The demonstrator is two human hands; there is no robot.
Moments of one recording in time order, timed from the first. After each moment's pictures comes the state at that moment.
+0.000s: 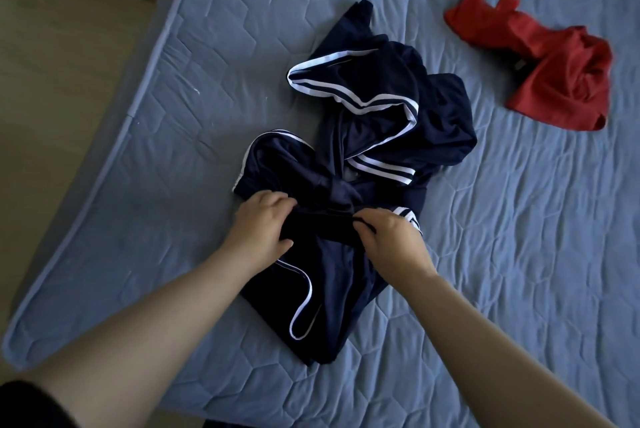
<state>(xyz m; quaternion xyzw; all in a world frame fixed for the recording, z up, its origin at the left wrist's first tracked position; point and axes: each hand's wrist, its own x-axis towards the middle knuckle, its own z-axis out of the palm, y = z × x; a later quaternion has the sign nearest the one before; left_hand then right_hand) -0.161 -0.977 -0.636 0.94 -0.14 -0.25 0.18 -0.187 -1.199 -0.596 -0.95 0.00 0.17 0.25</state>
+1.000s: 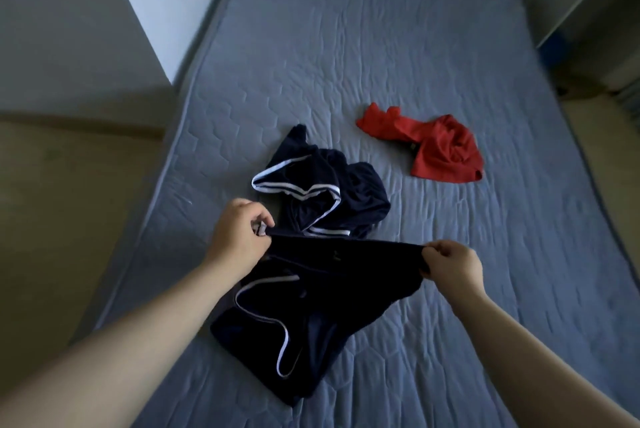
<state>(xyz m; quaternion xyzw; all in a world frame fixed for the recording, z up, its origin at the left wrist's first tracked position) -0.129 -1.017 -0.433 0.92 -0.03 -0.09 0.38 -0.219 -1.315 -0.429 -0.81 0.42 0.02 0.42</state>
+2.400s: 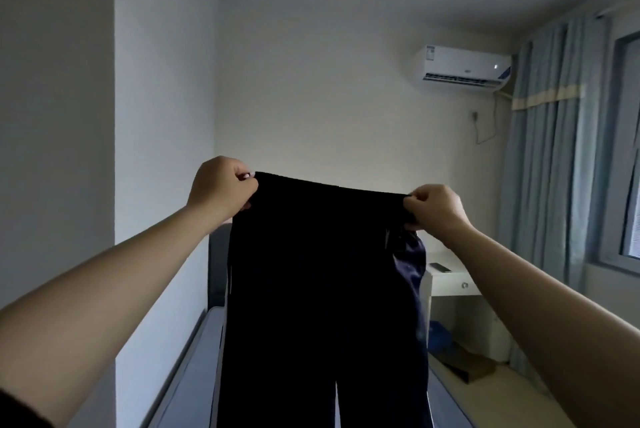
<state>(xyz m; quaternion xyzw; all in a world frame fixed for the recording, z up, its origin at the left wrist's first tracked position) -0.157 -1.092 0.326 0.79 -0.24 0.34 0.45 -0.266 -1.393 0.316 -0.80 0.13 -0.45 0.37</state>
